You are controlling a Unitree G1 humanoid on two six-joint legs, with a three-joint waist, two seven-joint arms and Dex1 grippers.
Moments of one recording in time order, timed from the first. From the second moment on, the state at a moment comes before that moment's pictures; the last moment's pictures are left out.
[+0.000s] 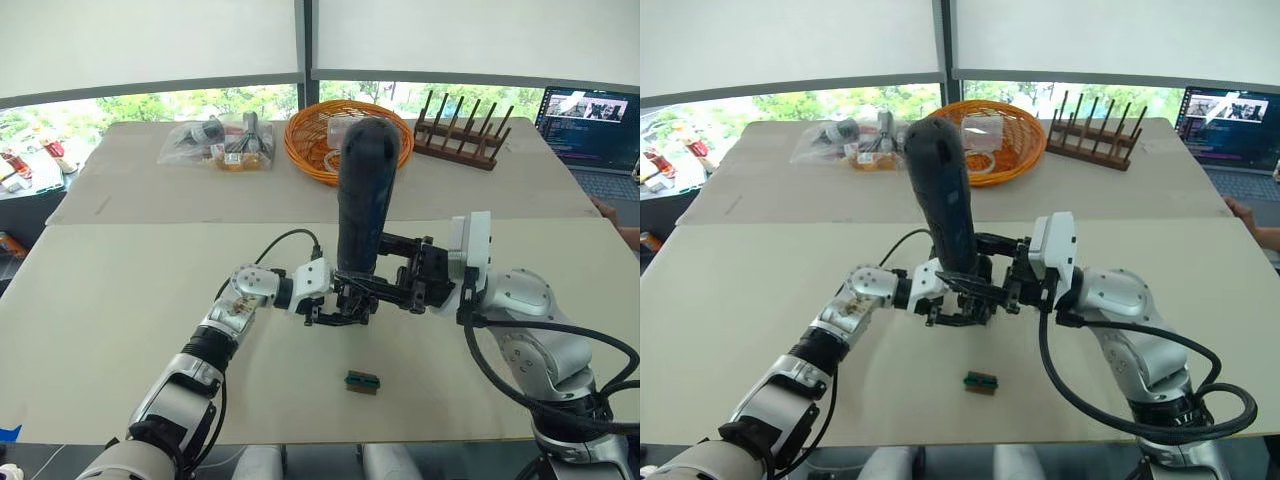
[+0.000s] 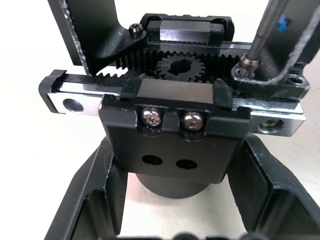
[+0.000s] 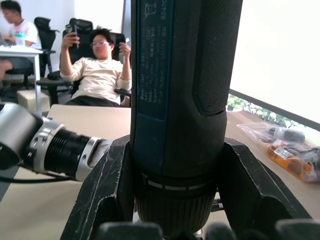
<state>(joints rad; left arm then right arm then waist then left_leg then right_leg) -0.68 0.30 -0.33 0.54 -0.10 -0.15 -1.23 -0.35 -0.54 0.08 -0.46 0.59 0.28 0.91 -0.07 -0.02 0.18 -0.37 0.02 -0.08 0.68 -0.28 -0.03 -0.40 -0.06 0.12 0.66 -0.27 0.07</state>
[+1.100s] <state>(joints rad) -0.68 0.28 -0.33 0.53 -0.11 -0.06 -1.22 -0.46 -0.61 0.06 -0.41 0.65 0.40 0.90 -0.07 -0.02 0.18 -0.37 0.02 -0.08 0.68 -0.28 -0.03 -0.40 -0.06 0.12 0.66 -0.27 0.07</state>
